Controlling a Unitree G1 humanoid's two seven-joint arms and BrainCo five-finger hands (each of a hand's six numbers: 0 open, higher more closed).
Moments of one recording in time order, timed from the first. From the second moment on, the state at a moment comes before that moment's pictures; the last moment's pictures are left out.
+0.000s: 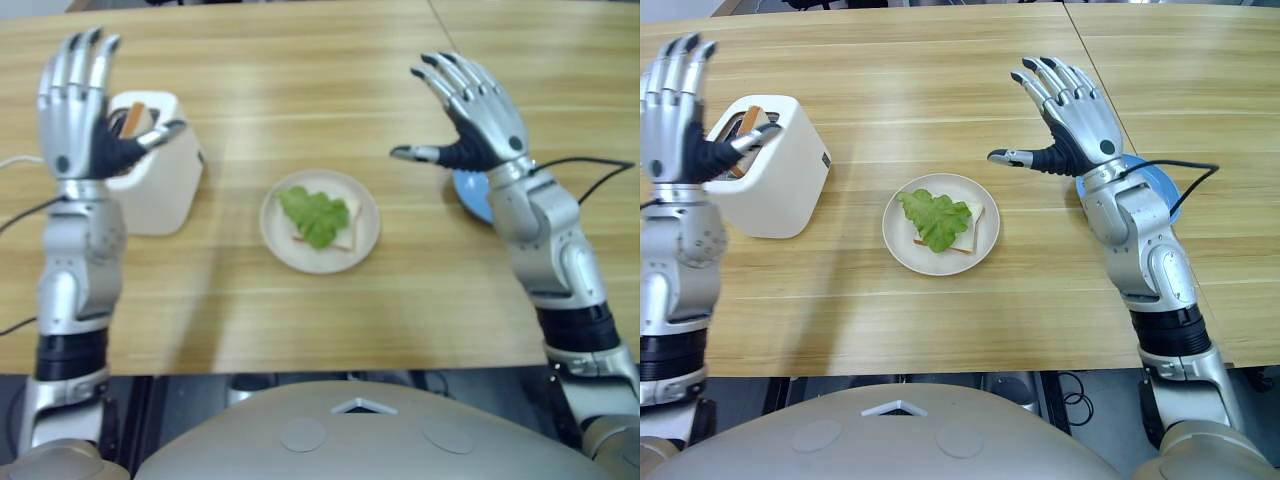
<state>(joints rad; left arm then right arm) -0.08 0.63 0.23 -0.15 0.89 0.10 0.19 -0.17 -0.57 0.03 -0.26 -0.71 -0.13 0.01</state>
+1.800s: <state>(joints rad) -0.18 0.17 0.03 -0.28 -0.03 -0.07 0.01 -0.12 -0.56 -0.01 -0.08 -0.68 -0.18 -0.08</state>
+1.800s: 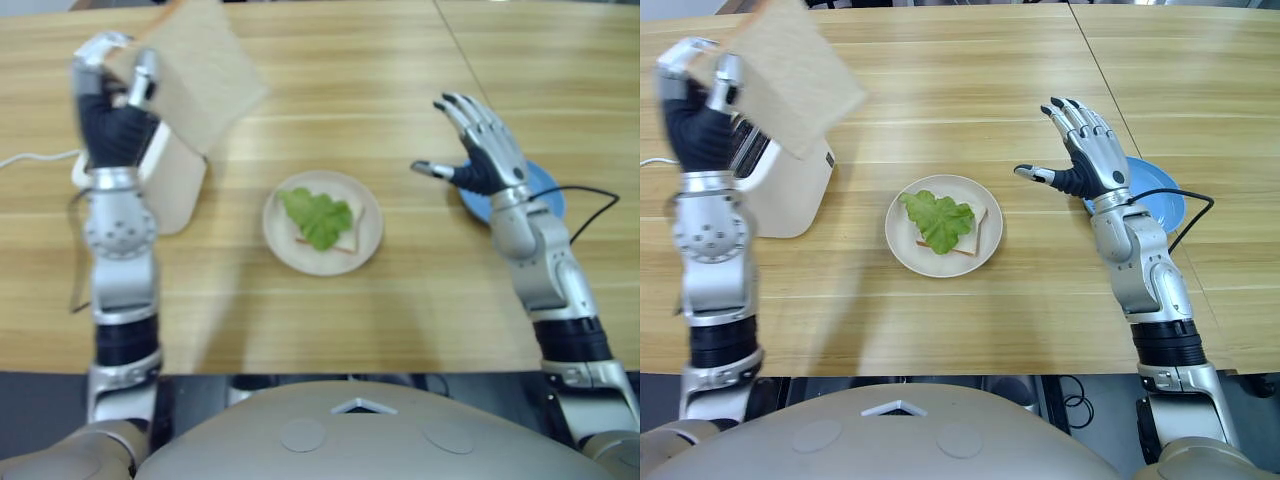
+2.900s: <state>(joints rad) -0.43 0.08 -0.14 0.78 0.05 -0.23 -0.30 -0.13 -0.57 0.10 0.02 -0.70 -0.21 -0.09</state>
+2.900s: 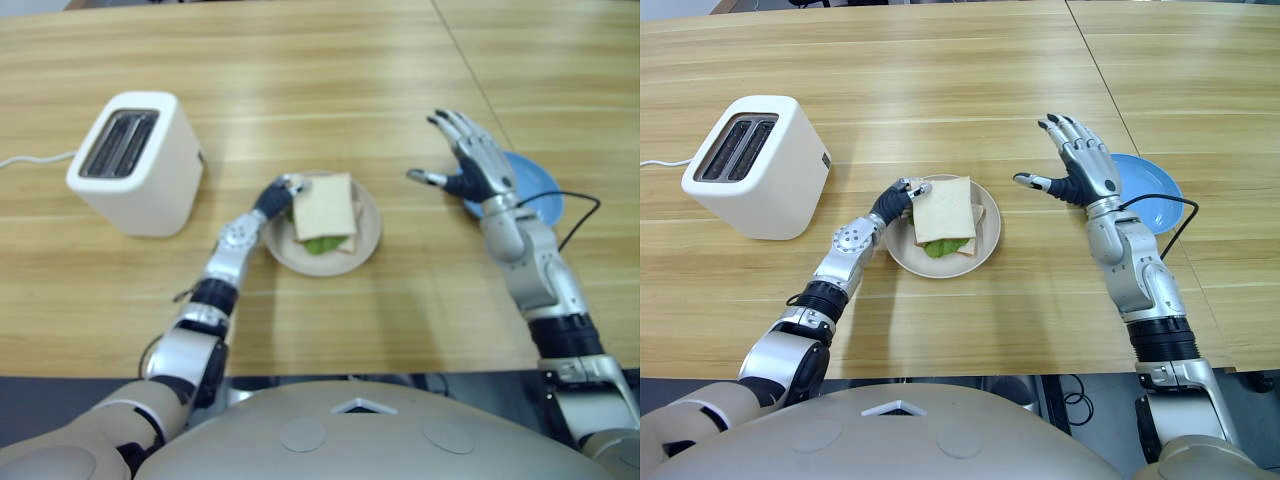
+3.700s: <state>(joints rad) -0.47 0.13 -0.15 0.87 0.16 -0.26 -0.18 -0.28 -0.50 0.61 0.23 -1.07 -0.39 -0.02</state>
